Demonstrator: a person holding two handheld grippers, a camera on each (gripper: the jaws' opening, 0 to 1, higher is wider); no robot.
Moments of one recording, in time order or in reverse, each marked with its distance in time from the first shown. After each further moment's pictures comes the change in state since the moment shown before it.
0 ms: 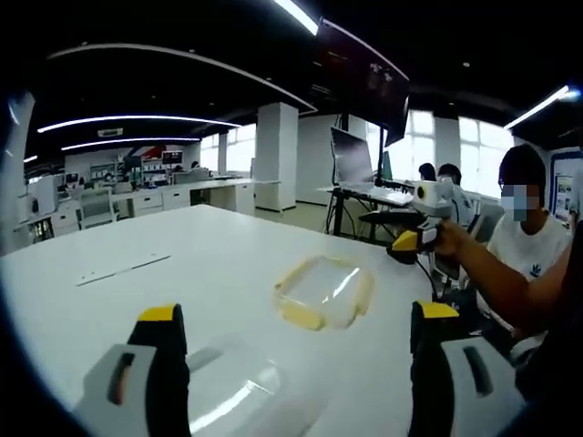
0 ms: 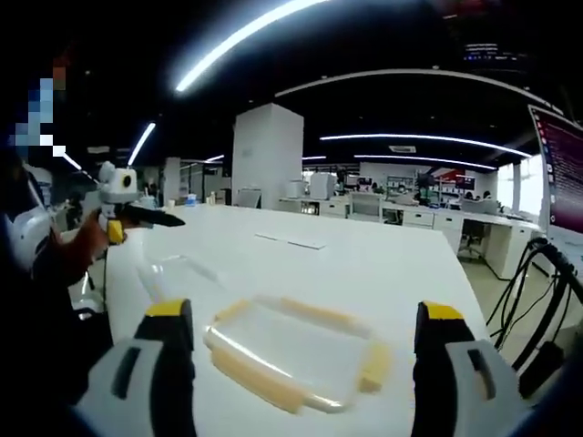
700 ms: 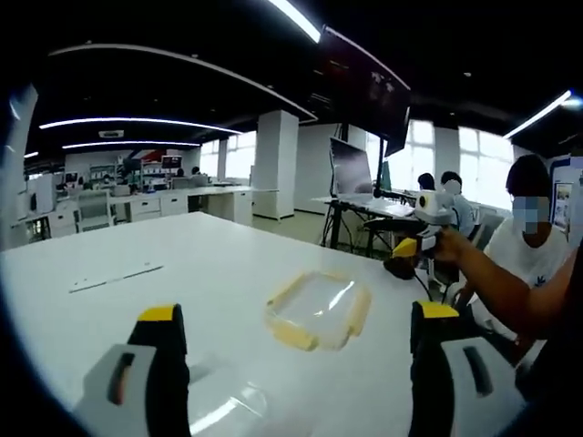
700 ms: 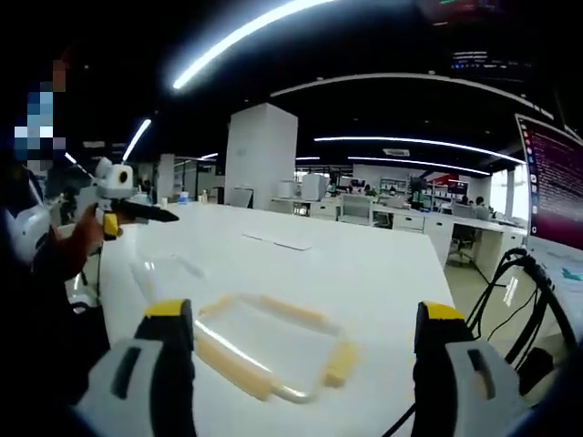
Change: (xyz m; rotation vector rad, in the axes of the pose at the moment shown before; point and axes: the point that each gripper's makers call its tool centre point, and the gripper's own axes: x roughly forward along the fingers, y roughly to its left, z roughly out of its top) left arm 0.011 -0.018 0.015 0.003 -0.023 -0.020; right arm -0.021 -0.023 0.009 -0.032 0.004 -0.032
